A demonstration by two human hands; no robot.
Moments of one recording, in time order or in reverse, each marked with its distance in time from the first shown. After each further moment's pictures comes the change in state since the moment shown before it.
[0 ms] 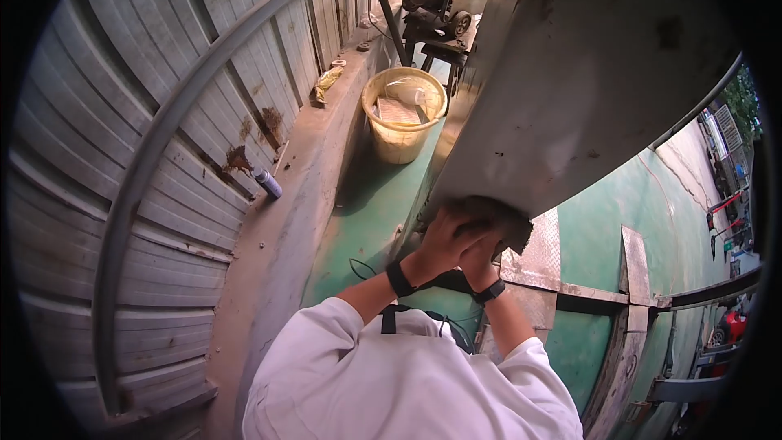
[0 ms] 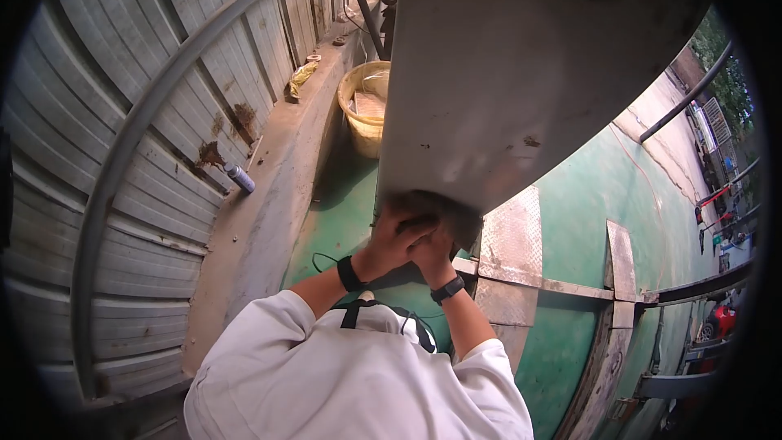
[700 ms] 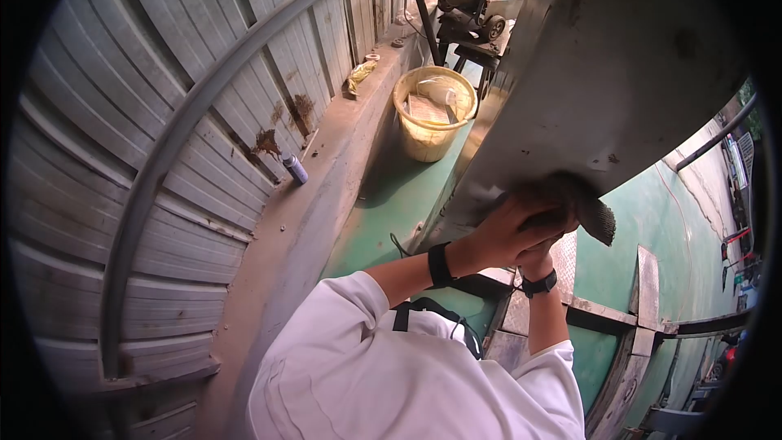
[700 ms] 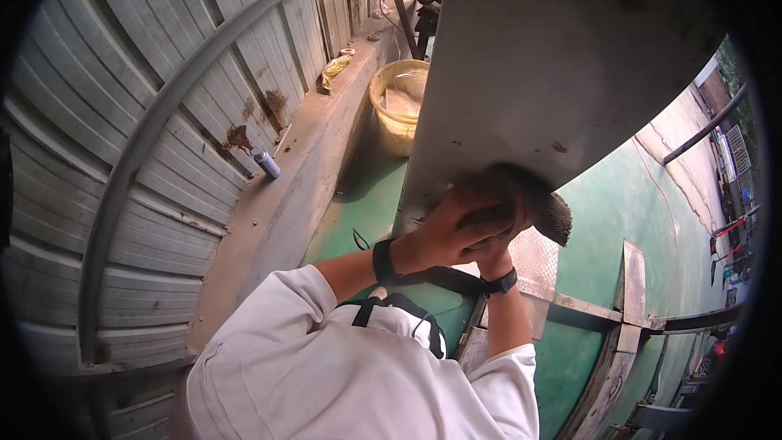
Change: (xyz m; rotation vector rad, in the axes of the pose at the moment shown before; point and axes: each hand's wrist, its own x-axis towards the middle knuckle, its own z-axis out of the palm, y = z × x) left_hand 0.070 0.031 0.012 -0.174 0.034 0.132; right_hand -0.001 0.087 -0.029 0.010 0.269 -0.101
